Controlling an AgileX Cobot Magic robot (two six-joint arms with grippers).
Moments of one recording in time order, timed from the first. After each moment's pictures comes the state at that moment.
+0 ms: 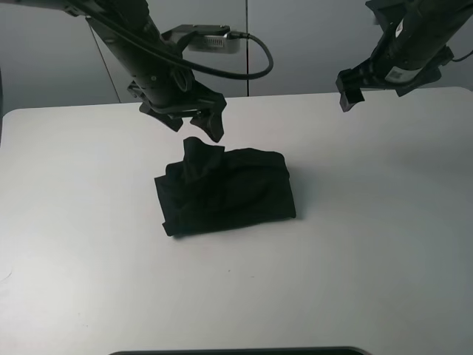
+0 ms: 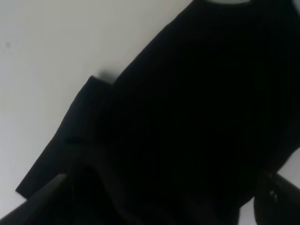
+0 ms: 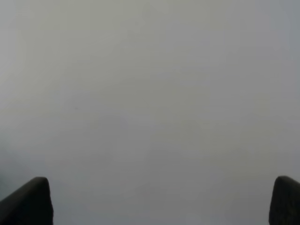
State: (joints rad) left arm -0.72 1.90 -1.46 -0.18 0.86 0.06; right arm 0.23 1.79 -1.21 -0.20 0.67 0.16
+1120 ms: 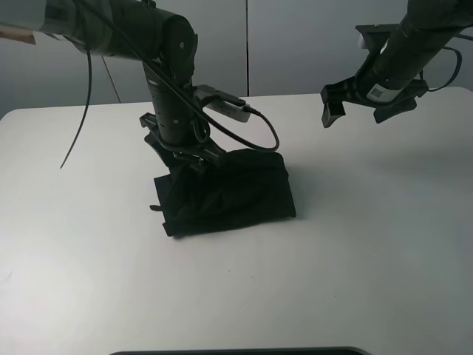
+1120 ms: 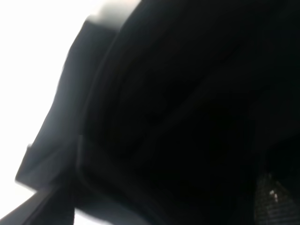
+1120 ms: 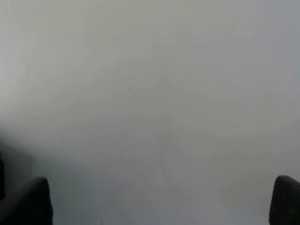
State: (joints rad) left arm -0.77 2.14 -1.56 0.06 1.07 -0.03; right arm 0.22 1.86 -1.21 0.04 0.66 0.06
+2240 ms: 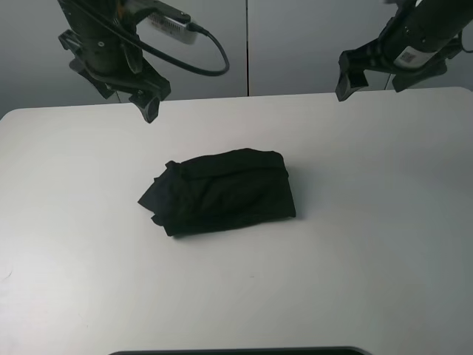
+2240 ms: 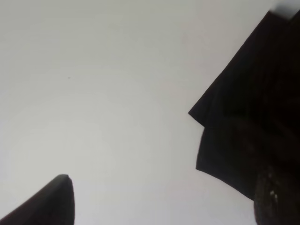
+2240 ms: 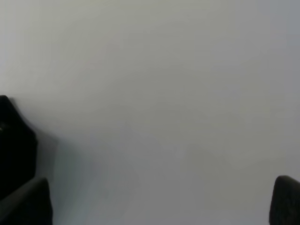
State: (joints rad) left arm -0.68 1.77 -1.49 0.26 1.13 -0.11; right arm 0.22 1.62 -1.20 0.04 0.77 -0.03
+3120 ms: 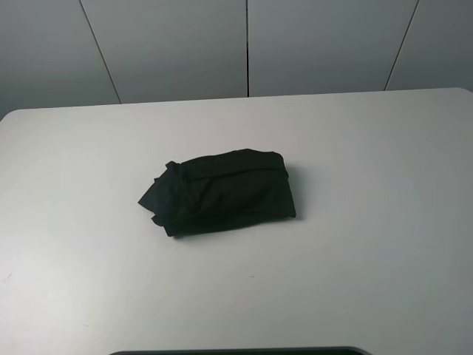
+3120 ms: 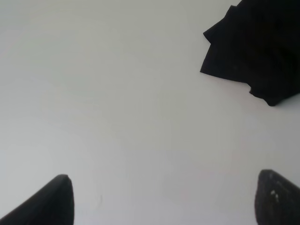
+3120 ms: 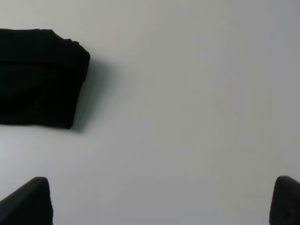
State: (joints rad) left arm -0.65 0.65 -0.76 0.23 1.14 -0.28; right arm 0.22 0.53 -0.69 0.04 1.05 -0.03
